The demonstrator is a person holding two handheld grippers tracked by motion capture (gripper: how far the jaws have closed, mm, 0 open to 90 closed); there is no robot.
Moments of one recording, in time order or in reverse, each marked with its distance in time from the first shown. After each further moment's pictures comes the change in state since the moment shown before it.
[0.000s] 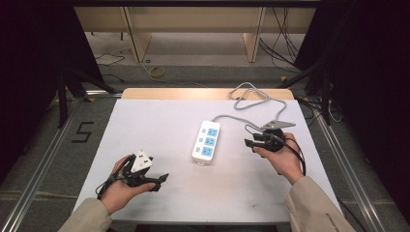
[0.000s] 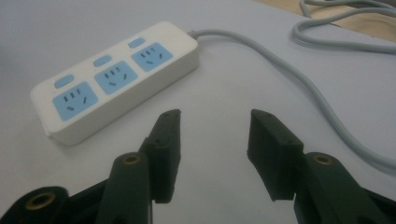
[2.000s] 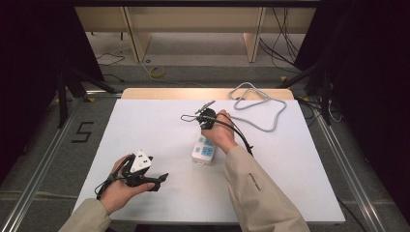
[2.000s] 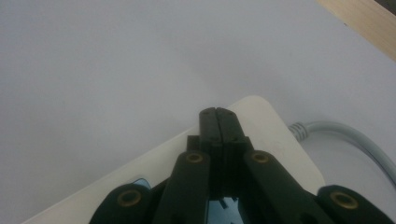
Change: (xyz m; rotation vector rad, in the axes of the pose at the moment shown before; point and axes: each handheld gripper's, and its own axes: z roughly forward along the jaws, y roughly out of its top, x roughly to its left) left arm 0.002 0.001 -0.001 -0.008 -0.003 0.013; right arm 0.088 0.098 0.160 0.266 -0.039 -0.231
